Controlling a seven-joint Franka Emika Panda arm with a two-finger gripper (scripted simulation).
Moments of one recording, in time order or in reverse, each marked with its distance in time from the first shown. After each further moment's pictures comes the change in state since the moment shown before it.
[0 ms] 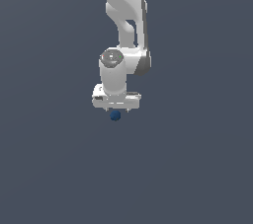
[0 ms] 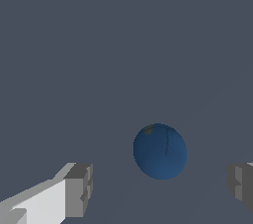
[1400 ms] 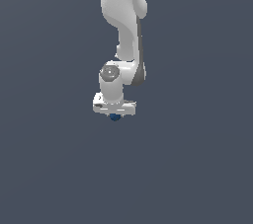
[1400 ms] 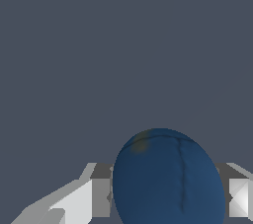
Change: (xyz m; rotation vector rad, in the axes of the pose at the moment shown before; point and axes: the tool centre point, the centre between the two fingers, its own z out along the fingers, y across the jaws) arm -0.011 0.015 0.067 -0.003 0.001 0.024
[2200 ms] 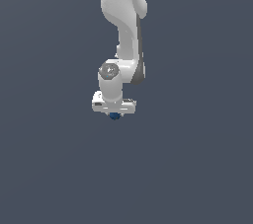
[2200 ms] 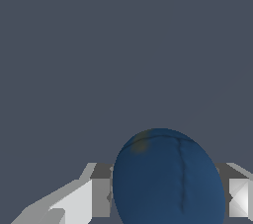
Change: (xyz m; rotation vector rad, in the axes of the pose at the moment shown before) arm -0.002 0.002 -0.007 0.000 0.000 0.000
